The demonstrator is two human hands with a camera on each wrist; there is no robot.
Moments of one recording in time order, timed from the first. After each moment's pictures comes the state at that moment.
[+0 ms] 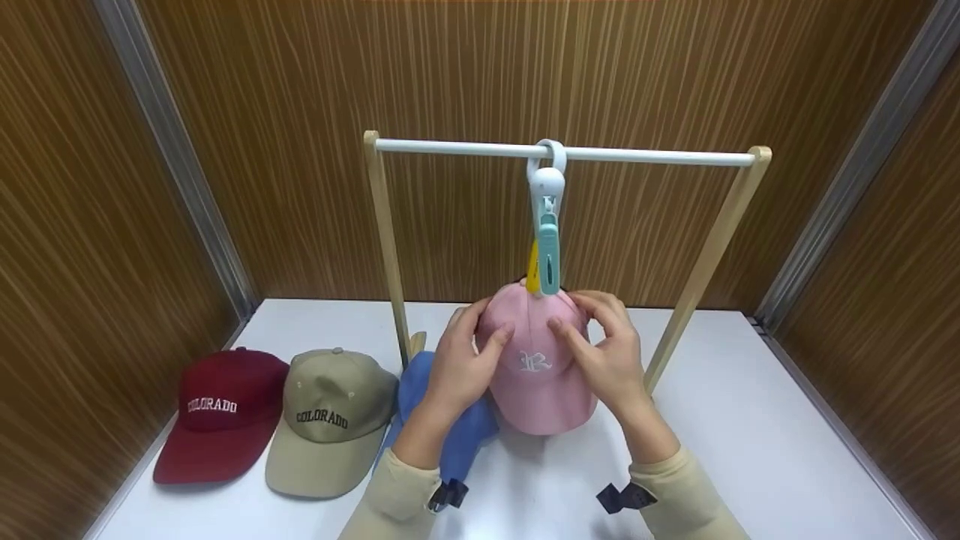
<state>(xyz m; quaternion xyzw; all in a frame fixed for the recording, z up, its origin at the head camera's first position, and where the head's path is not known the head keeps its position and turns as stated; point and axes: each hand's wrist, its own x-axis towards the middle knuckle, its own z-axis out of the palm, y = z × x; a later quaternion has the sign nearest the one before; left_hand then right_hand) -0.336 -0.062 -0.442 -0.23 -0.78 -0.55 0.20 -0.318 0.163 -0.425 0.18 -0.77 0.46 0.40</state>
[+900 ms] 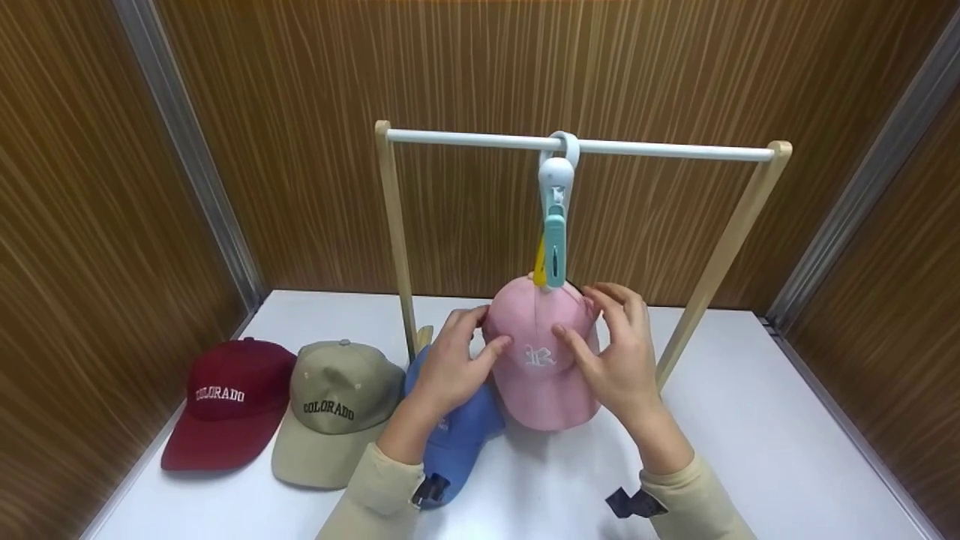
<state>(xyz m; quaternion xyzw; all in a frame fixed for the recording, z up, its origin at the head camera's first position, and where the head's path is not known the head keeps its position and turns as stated) -0.340 -0.089 -0.453 -0.25 -0.83 -0.48 0.16 -0.306 0.161 -0.427 0.19 -0.81 0.33 0.45</state>
